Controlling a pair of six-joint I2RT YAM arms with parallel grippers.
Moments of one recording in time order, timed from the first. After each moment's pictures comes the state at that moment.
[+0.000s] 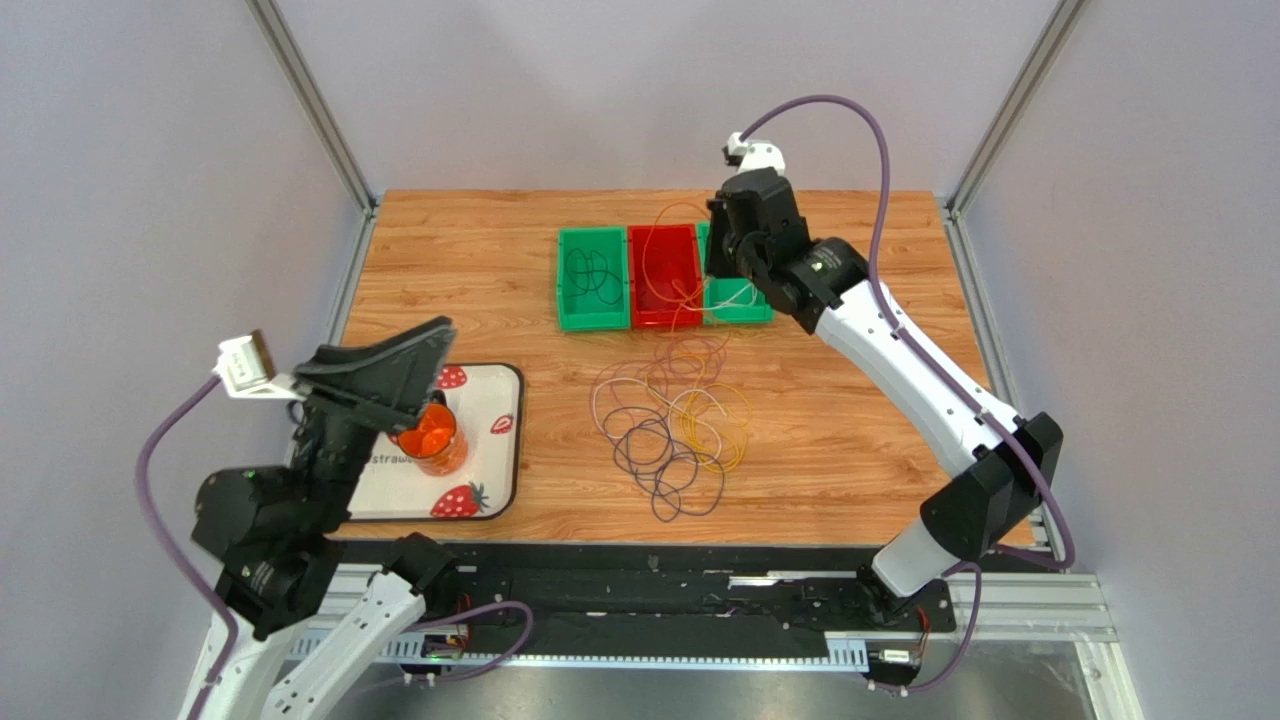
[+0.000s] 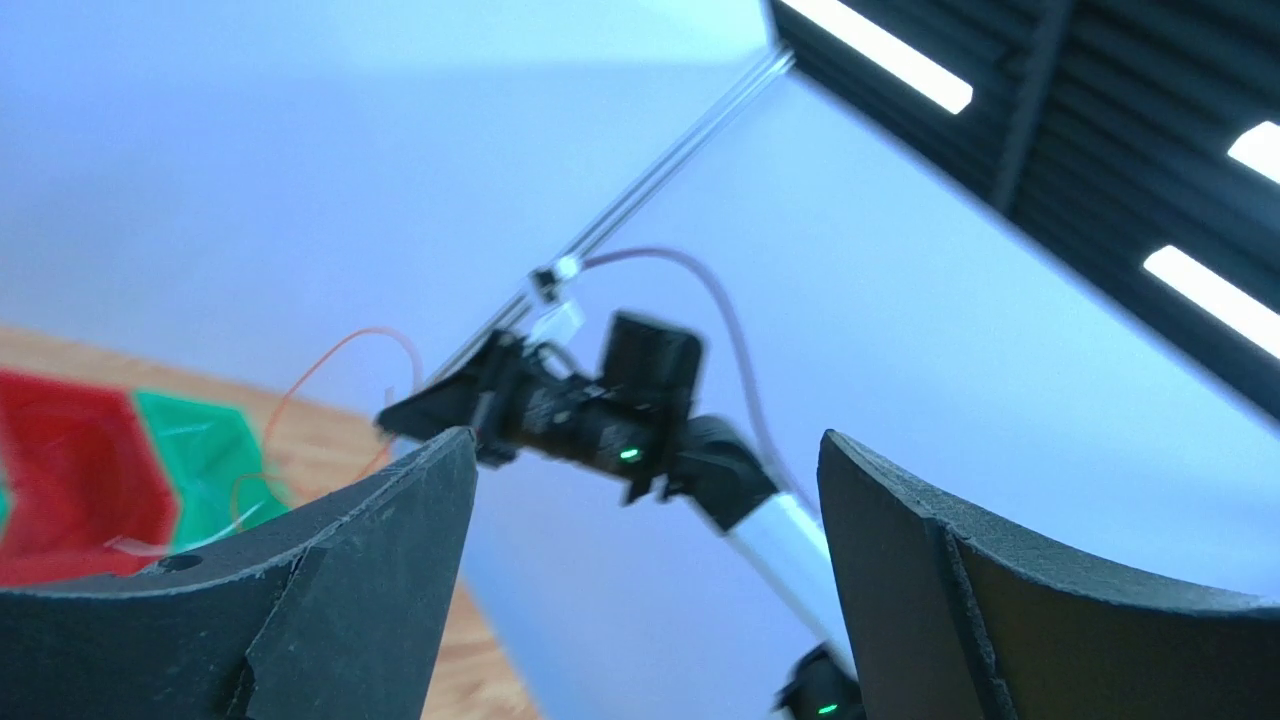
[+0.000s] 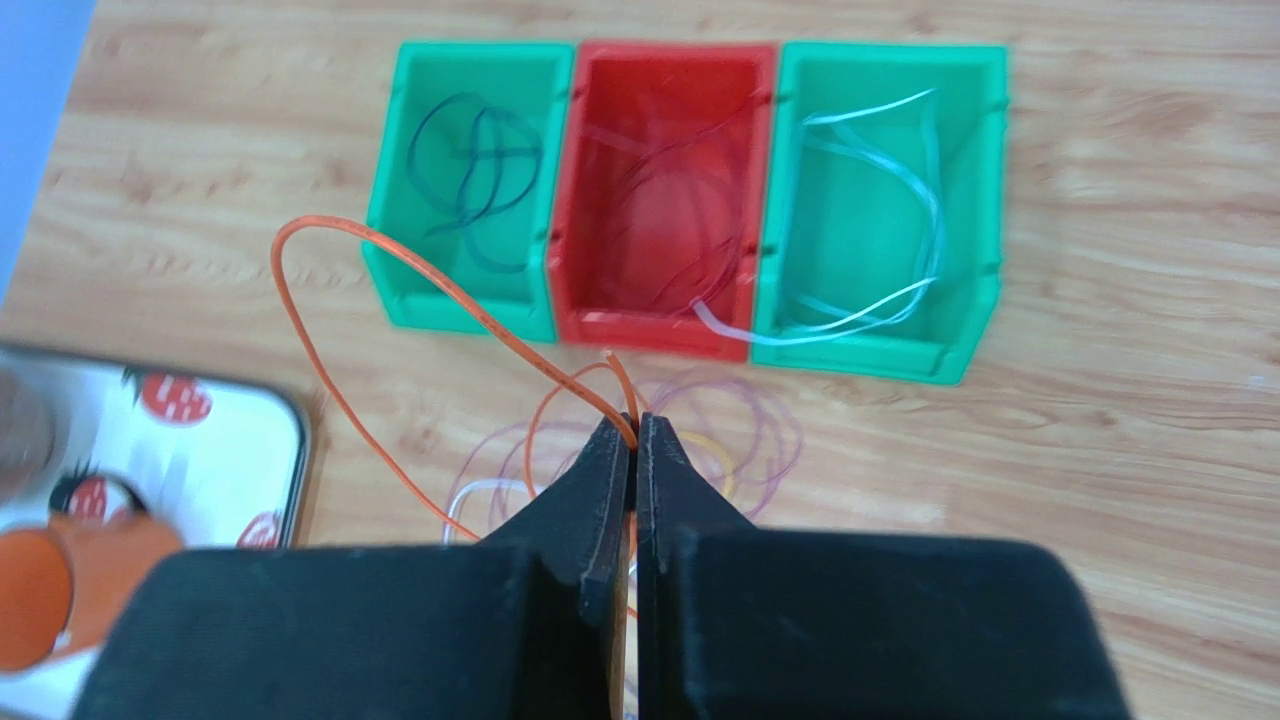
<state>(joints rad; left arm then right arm) -0.52 0.35 0.88 -0.08 -0.03 -0.92 0.63 1.56 1.63 -0.59 0.29 0.39</state>
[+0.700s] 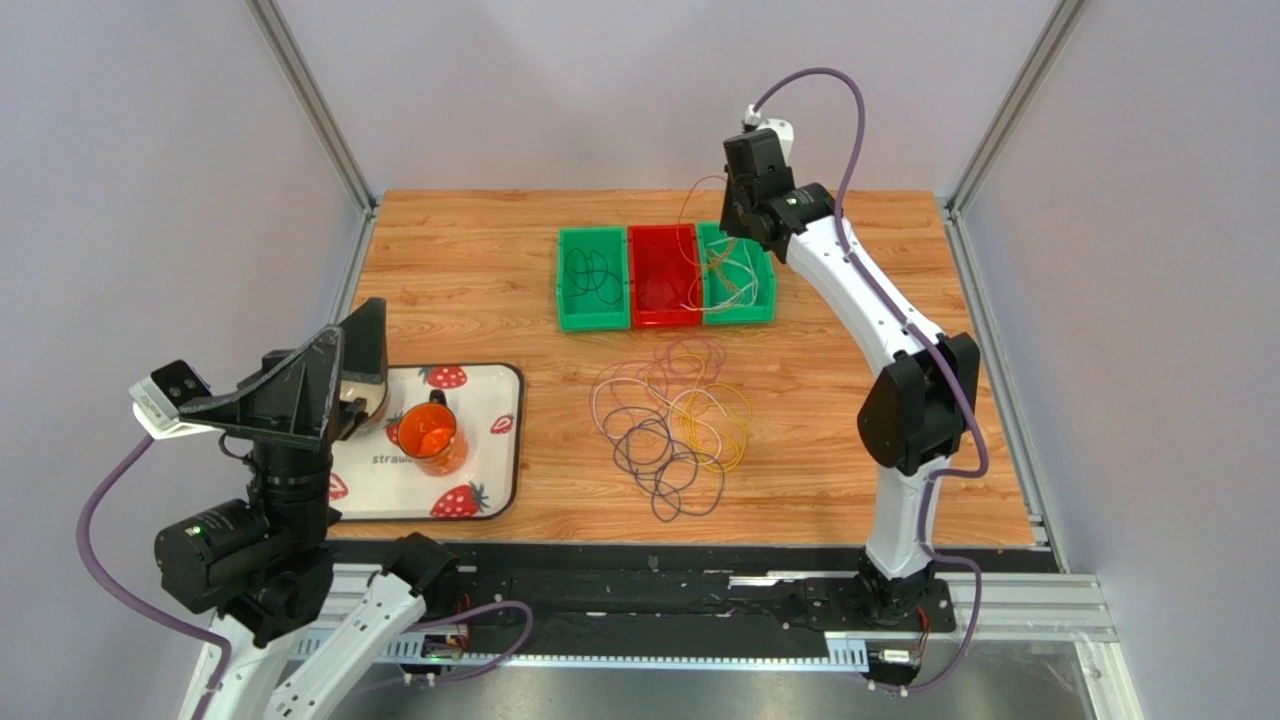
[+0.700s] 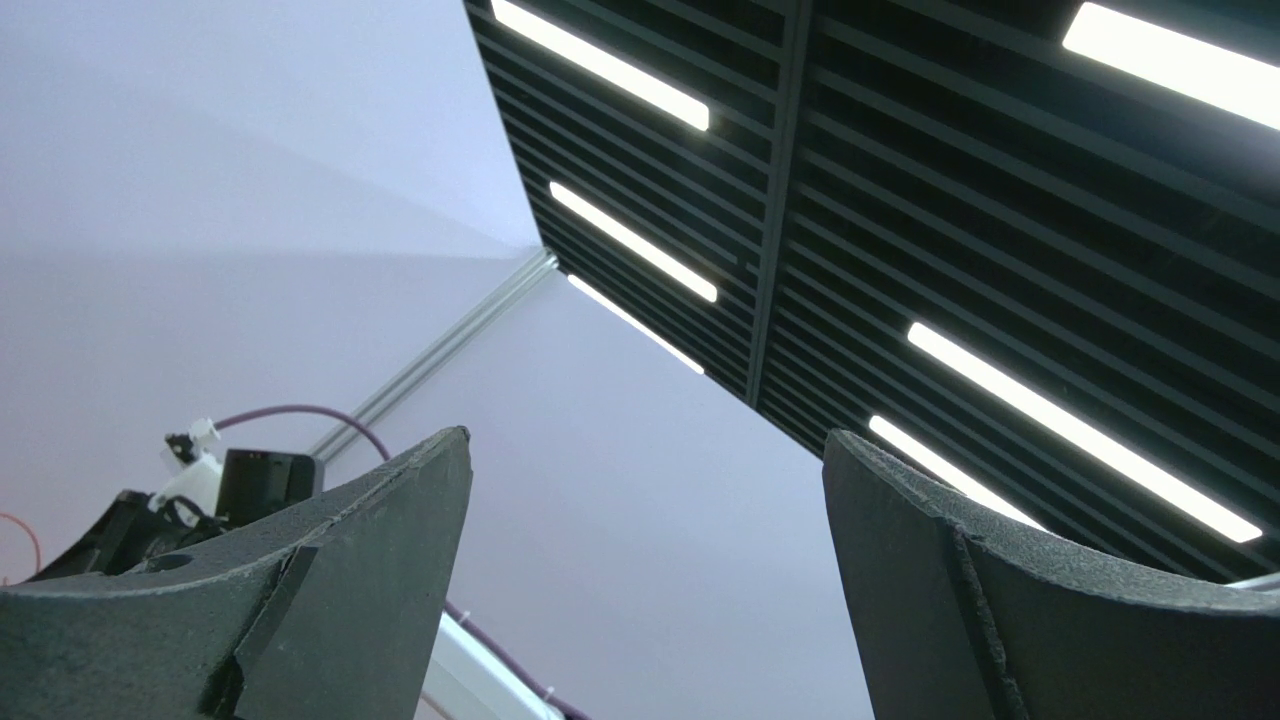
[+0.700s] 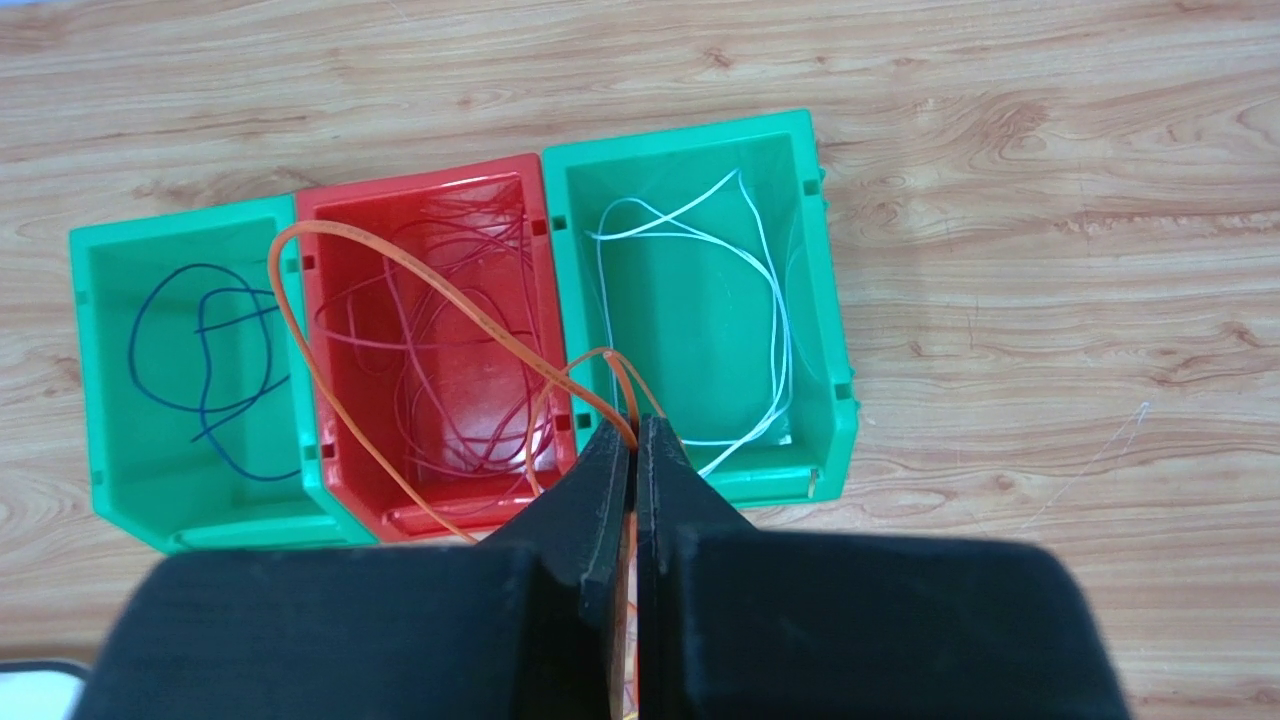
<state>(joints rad) -0.52 0.29 0.86 0.28 -0.15 -1.14 0.43 1.93 1.95 -0.66 0.34 0.40</state>
